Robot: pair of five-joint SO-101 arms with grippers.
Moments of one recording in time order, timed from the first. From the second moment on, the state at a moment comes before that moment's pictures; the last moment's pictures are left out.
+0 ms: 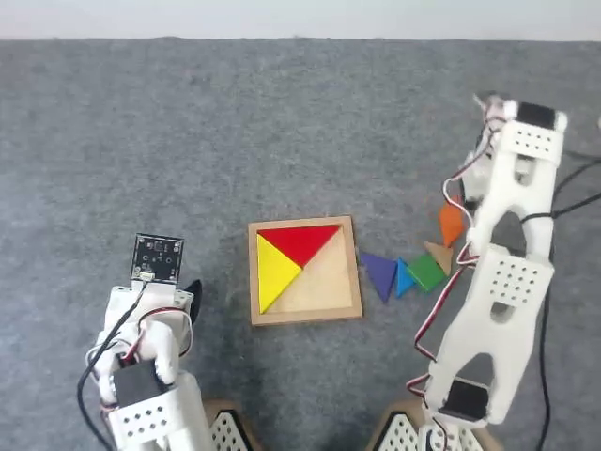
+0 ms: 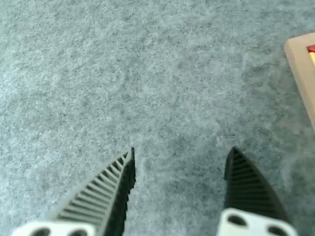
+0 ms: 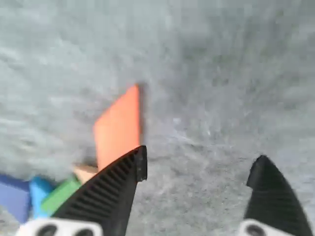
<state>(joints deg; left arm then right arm) -25.0 -102.6 96.9 65.4 -19.6 9.8 47.3 -51.8 100.7 19.6</state>
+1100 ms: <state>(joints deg) -25.0 -102.6 96.9 65.4 -19.6 4.0 49.1 -35.6 93.0 28.0</state>
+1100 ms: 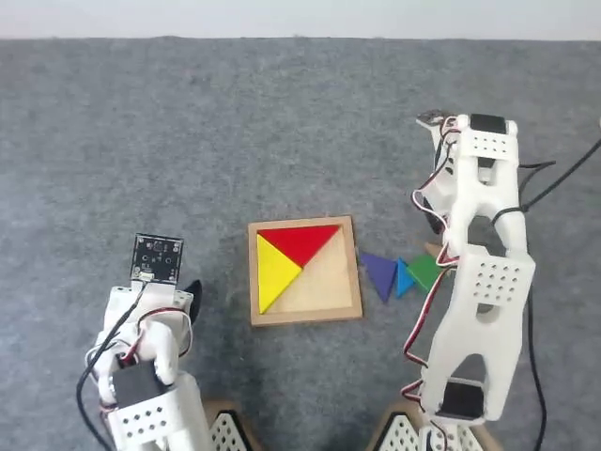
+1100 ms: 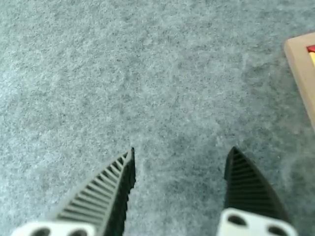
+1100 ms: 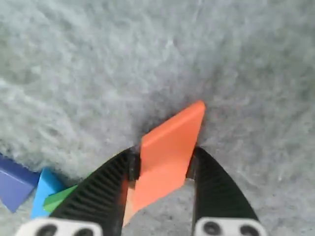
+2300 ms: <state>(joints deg) -25.0 -102.6 96.9 65.4 -19.6 -30.9 42.6 -32.7 100.5 -19.6</state>
